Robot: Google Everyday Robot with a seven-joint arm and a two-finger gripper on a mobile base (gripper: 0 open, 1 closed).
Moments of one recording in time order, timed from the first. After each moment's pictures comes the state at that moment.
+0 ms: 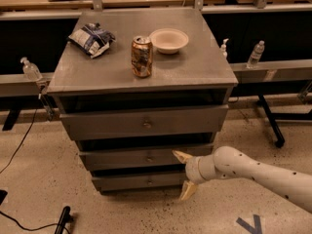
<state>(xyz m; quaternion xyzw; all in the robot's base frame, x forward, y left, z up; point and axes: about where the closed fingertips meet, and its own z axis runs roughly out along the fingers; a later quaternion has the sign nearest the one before) 0.538 -0.097 0.453 -0.72 0.59 0.09 0.34</state>
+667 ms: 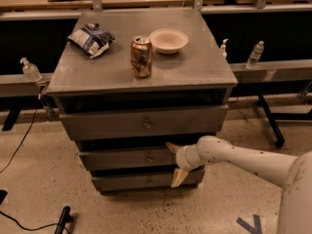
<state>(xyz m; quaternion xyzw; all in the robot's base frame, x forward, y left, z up) 0.606 -0.071 0.416 -0.73 0.59 0.08 0.32</state>
